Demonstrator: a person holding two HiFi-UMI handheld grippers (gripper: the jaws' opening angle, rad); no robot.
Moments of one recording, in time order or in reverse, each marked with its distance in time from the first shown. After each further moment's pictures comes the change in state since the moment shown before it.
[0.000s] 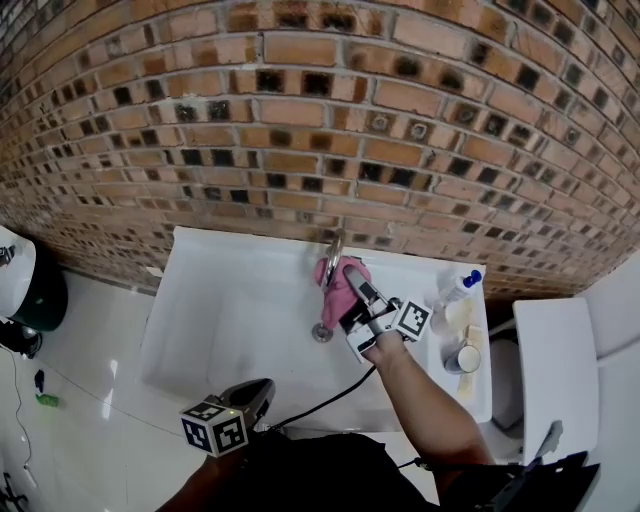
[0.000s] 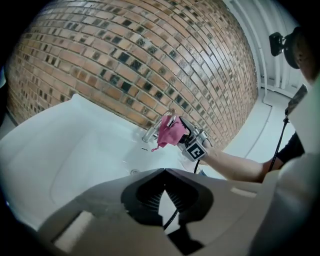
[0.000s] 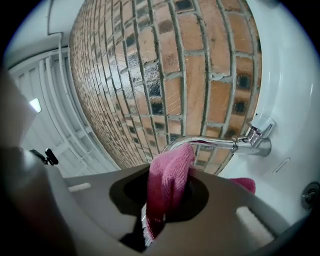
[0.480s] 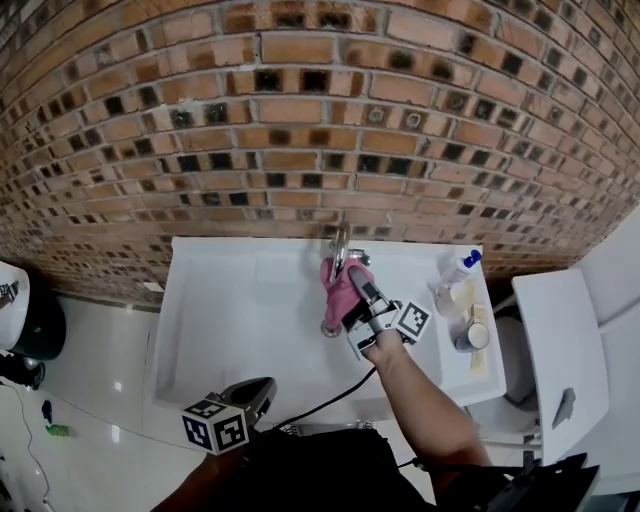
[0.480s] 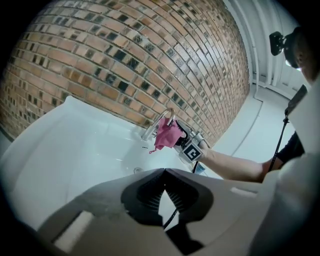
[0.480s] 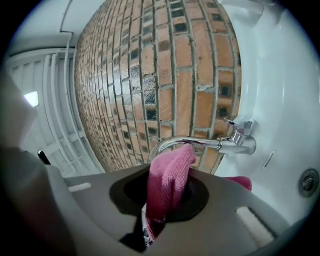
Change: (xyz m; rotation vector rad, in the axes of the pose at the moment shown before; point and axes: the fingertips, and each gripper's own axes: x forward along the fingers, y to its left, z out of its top) left arm -0.026 0.030 0.009 0.078 0.075 -0.078; right arm -0.015 -0.018 -0.015 -0.031 -0.175 -0.086
